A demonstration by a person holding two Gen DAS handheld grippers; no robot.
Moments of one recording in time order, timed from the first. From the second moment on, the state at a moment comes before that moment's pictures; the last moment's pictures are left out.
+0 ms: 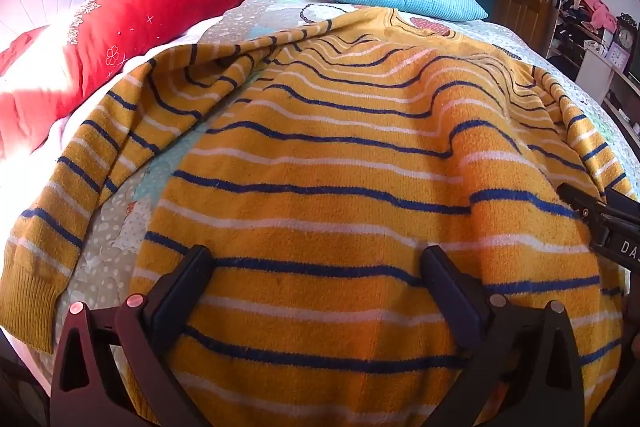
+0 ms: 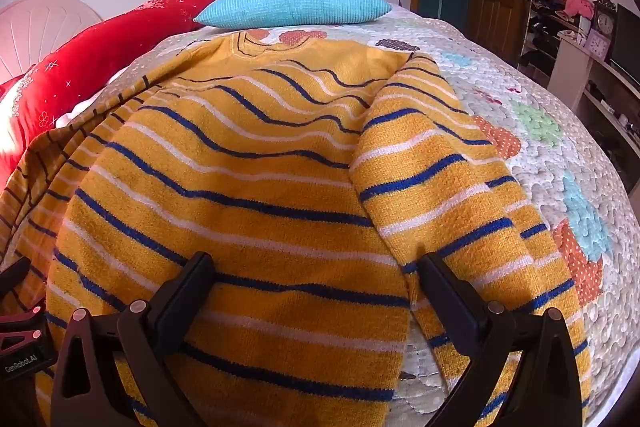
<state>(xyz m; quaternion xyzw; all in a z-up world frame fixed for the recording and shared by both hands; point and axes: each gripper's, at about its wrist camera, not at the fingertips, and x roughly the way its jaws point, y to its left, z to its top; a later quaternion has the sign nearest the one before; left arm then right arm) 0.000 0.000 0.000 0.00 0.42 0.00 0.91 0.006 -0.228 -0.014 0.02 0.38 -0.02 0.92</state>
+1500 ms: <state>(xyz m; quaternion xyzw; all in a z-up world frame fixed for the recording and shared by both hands) 0.000 0.000 0.000 0.00 0.41 0.00 0.91 0.016 -0.229 -0.021 0.02 0.38 -0.03 0.92</state>
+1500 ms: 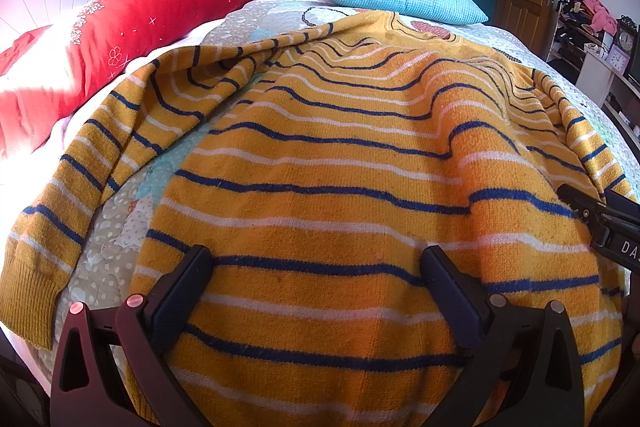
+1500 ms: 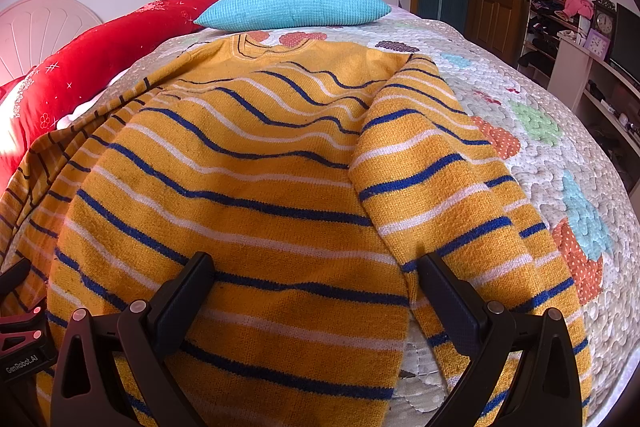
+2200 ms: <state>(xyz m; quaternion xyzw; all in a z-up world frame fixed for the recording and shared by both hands) 0.002 0.001 0.001 0.00 0.42 -0.01 0.91 0.021 -0.230 -0.022 0.03 0.40 -0.02 0.92</state>
